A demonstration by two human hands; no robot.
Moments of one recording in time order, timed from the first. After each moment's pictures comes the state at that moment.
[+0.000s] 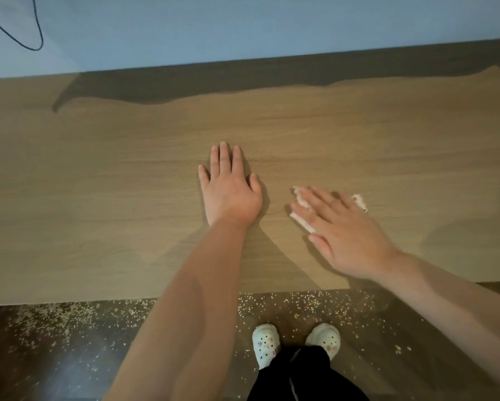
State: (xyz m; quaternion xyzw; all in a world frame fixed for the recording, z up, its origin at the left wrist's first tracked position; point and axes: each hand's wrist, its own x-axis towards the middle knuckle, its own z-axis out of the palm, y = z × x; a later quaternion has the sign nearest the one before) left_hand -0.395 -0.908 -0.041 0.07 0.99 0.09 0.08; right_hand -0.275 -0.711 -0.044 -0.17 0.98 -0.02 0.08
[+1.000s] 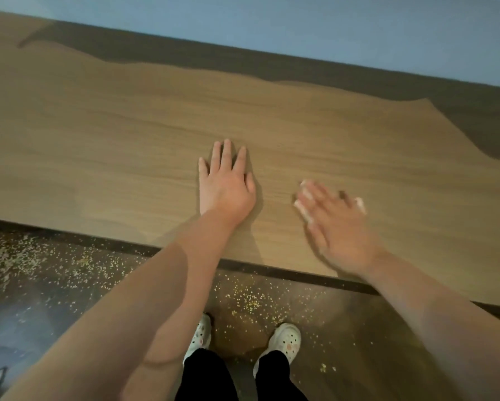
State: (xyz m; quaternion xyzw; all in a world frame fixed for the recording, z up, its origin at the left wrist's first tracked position) left_hand -0.320 -0.772 -0.043 0.04 0.99 0.10 0.06; right_hand -0.237 -0.545 -0.041 -0.20 0.98 -0.01 0.10
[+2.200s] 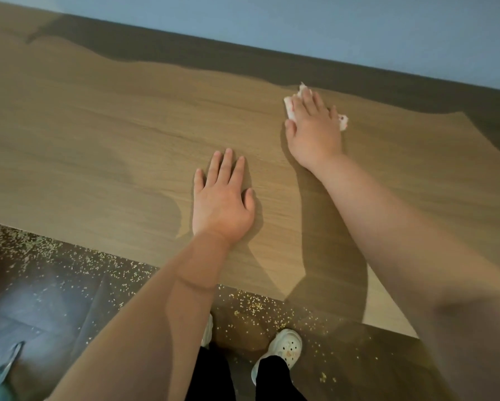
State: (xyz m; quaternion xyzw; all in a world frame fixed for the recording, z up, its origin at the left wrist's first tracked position) left_hand -0.321 -0.770 -0.046 0.01 0.99 0.10 0.06; right_hand -0.446 -0.595 -0.042 -0.06 0.99 -0.10 0.05
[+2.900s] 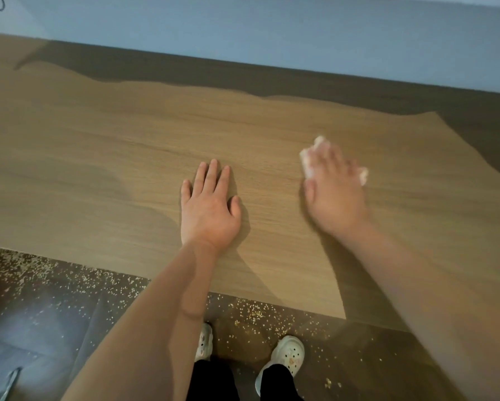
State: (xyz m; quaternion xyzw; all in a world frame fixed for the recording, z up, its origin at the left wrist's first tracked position) left_hand -0.320 -0.770 -0.047 0.01 0.99 0.11 0.05; right_hand -0.340 -0.539 -0.042 -0.05 0.99 -0.09 0.05
